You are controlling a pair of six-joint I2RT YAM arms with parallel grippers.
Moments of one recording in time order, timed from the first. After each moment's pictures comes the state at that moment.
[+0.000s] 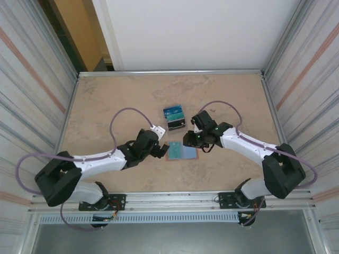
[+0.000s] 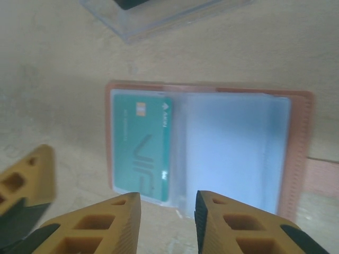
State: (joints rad) left arm -0.89 1.37 0.59 0.06 -0.35 -0.07; right arm 0.65 1.43 0.87 -0.49 -0.23 0.68
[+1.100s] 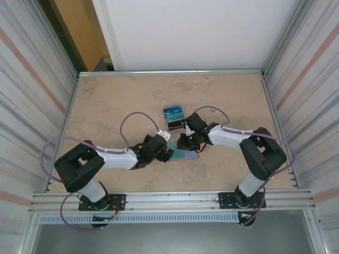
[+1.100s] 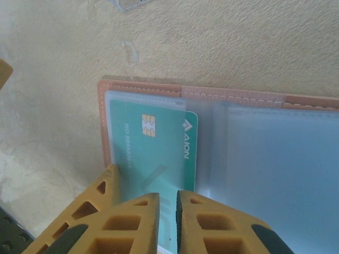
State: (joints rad) left arm -0.93 1.57 0.61 0.15 -0.37 -0.14; right arm 0.66 1.66 0.88 -0.33 -0.36 0.70
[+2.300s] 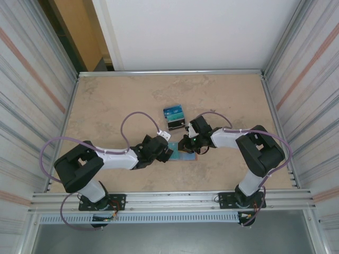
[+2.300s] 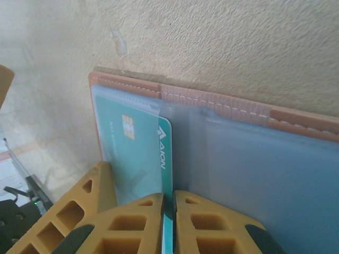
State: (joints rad) left arm -0.95 1.57 0.62 0.09 -0.42 -0.16; right arm 0.60 1.69 0.76 -0.11 -0.55 0.78
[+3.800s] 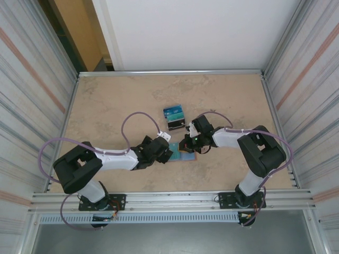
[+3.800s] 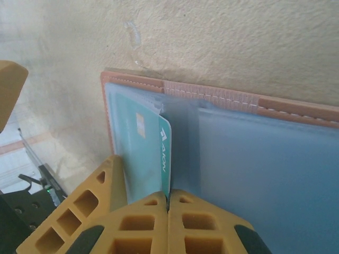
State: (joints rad) left arm -0.97 1.55 0.63 0.03 -0.46 -0.16; right arm 0.57 1.68 0.76 -0.14 -0.60 0.74
